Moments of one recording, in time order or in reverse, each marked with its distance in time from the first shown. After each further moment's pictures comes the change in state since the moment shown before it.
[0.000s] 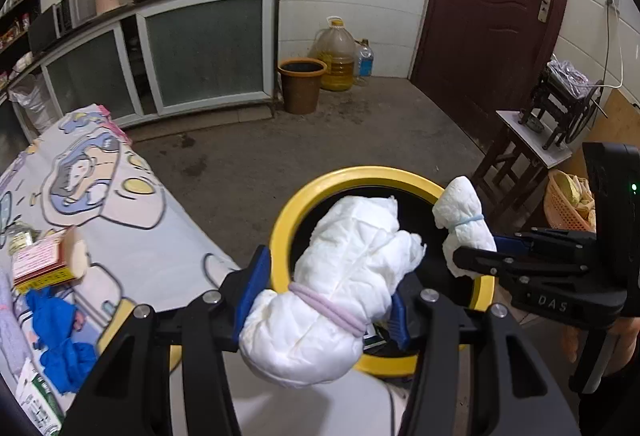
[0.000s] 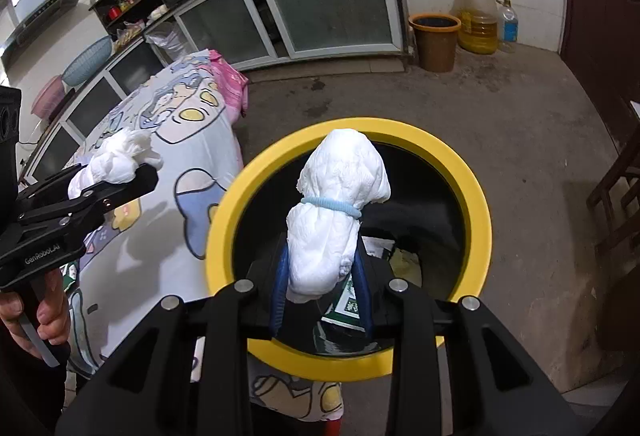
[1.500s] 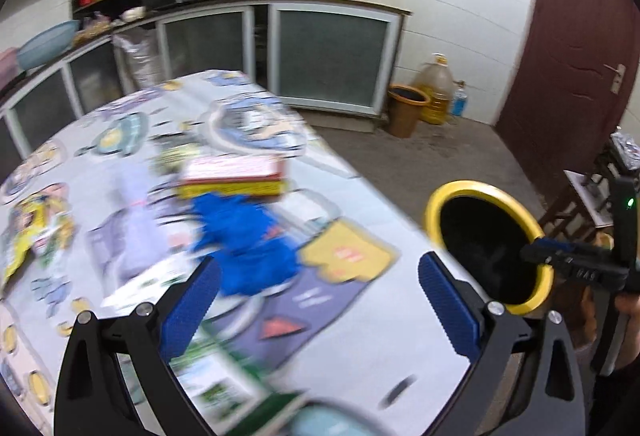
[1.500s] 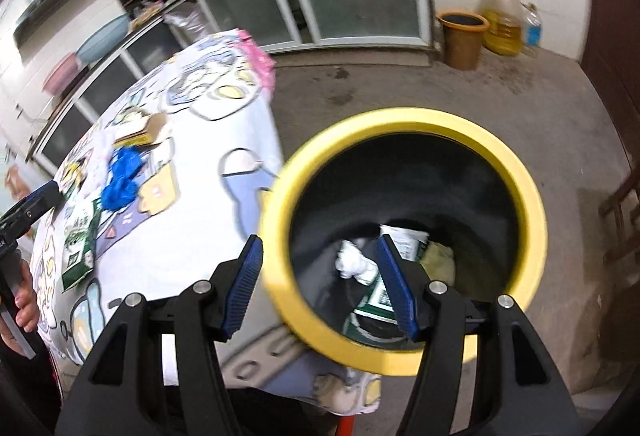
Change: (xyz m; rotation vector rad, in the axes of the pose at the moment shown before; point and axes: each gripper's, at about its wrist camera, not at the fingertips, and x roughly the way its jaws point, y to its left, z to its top) left arm -0.138 0.139 -0.090 -0.264 -0.079 0.272; right arm 0.010 0.070 0.001 -0.085 0.043 0.042
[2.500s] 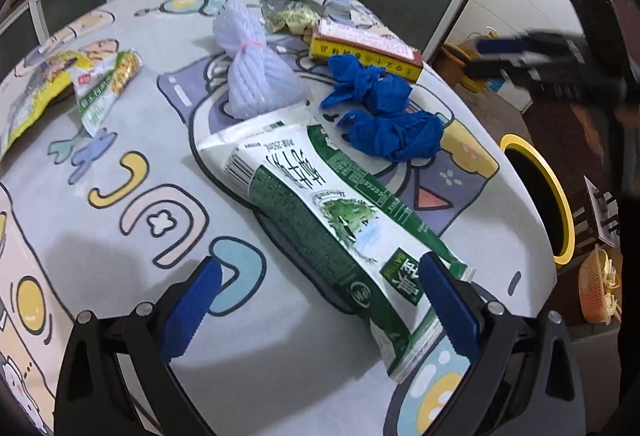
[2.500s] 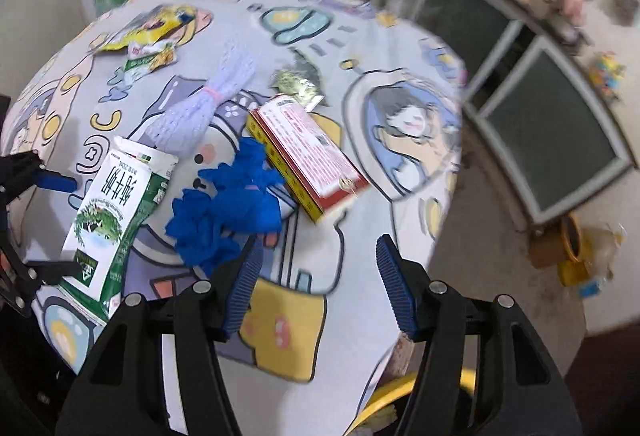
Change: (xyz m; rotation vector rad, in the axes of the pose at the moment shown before) left arm 0.019 0.111 -0.074 -0.215 0.268 -0.030; right arm 0.112 0.258 0.122 -0.895 0.179 0.098
